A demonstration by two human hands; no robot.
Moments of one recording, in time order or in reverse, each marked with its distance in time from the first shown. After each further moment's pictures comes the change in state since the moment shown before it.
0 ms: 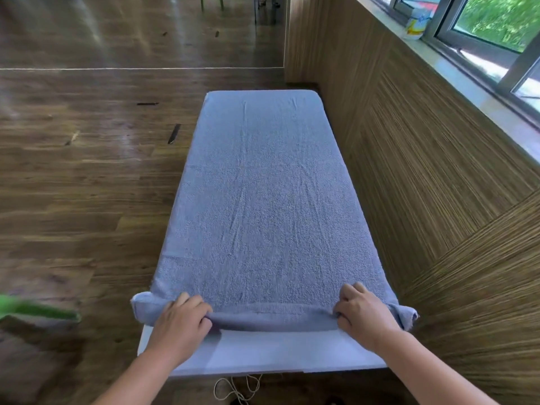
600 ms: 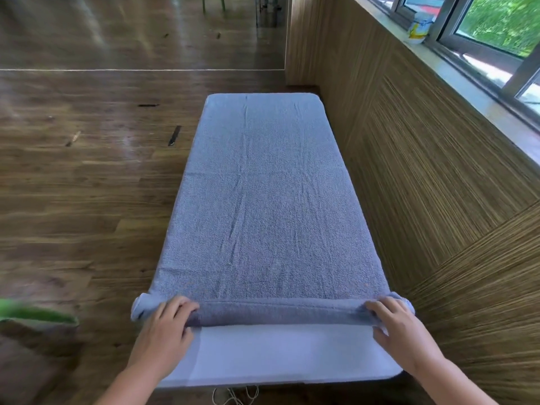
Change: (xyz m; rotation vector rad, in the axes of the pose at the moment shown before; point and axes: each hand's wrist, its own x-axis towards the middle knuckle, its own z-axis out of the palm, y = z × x) left_hand -0.012 -0.021 -0.006 -0.044 0.060 -0.085; right_hand -0.042 0.052 0.018 0.147 0.126 0.238
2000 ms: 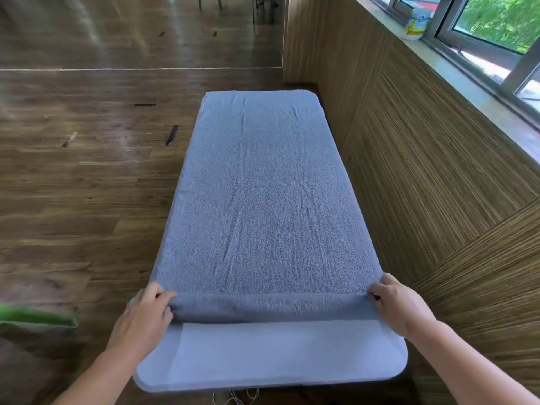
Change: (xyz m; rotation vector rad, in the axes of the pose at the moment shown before) left_hand 0.028 -0.030 -0.026 0.046 -0.019 -0.209; right_hand 0.053 0.006 -0.027 -0.086 -0.138 0.116
